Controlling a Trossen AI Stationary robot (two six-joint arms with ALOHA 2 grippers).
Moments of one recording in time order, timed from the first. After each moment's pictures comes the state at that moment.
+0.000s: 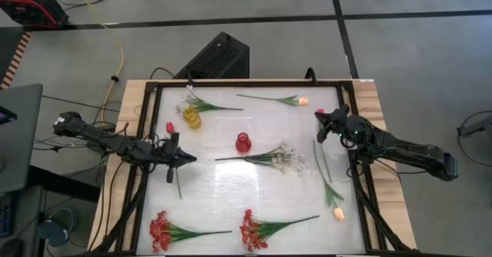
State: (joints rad) left arm -0.34 0.31 0.02 0.08 -0.32 -0.28; right arm -0.38 0.21 0.08 -0.17 0.39 0.07
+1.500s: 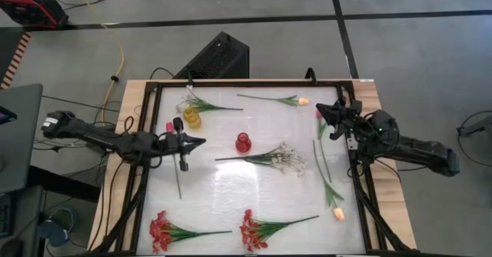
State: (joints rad) left arm -0.18 0.70 0.15 0.61 -0.40 0.19; right arm -0.32 0.25 0.19 0.35 0.08 0.31
